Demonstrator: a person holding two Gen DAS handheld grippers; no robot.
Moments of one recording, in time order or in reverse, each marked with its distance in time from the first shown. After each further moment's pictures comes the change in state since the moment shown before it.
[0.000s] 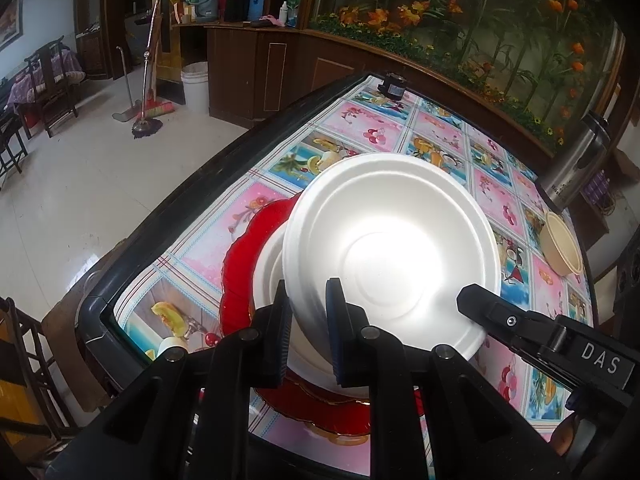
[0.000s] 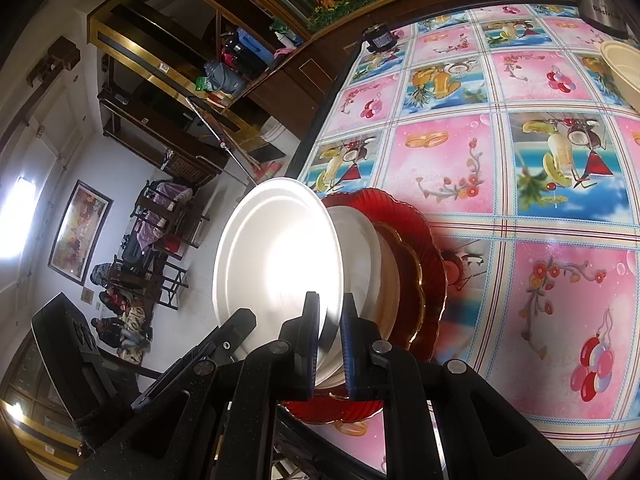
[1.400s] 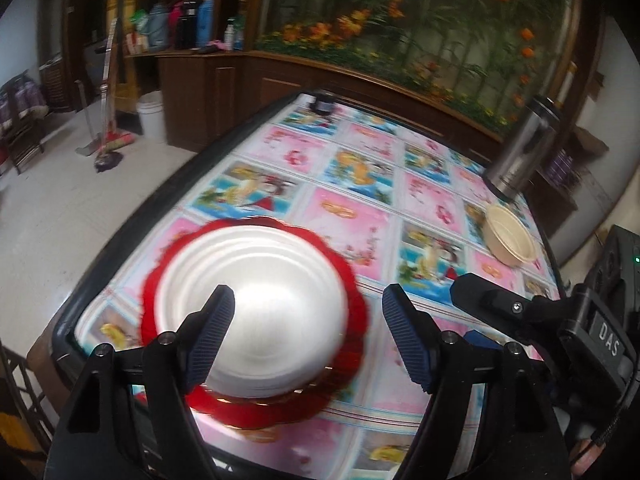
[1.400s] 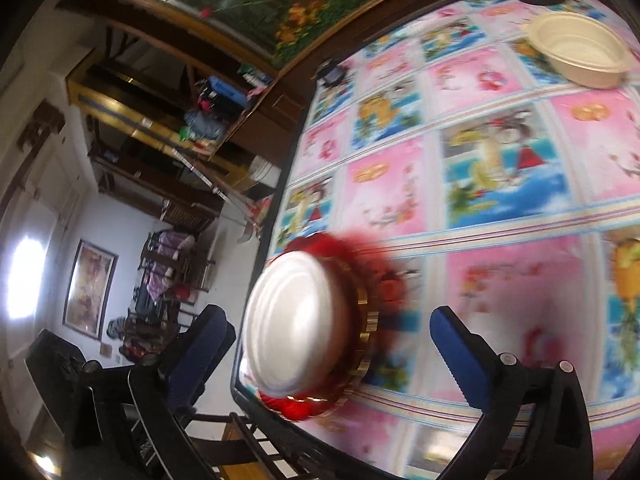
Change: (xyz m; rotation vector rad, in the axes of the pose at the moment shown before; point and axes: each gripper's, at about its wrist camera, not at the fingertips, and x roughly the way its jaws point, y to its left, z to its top) left arm -0.032 -0.072 0.006 0.126 -0.047 -0.134; right arm -0.061 -0.056 0.008 0.187 -0.105 0.020
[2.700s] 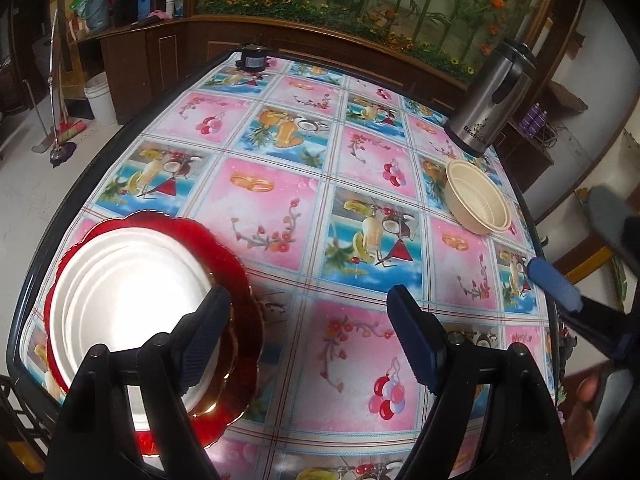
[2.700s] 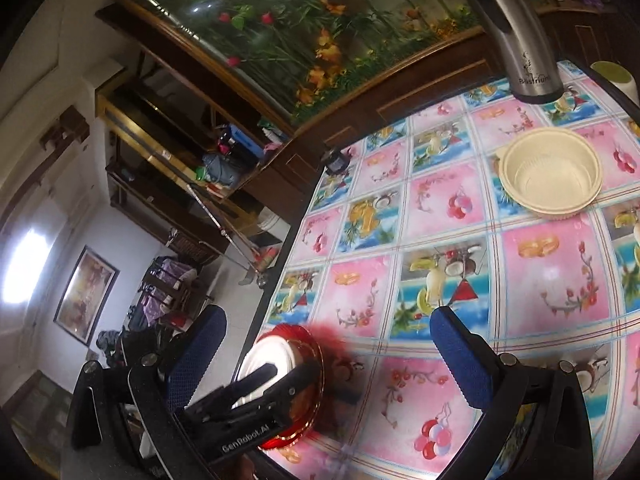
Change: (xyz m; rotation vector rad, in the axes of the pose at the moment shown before) left arm 0.051 -0.065 0.018 0.083 0.172 -0.093; right arm -0.086 -0.023 0.067 -0.125 -0.181 0.022
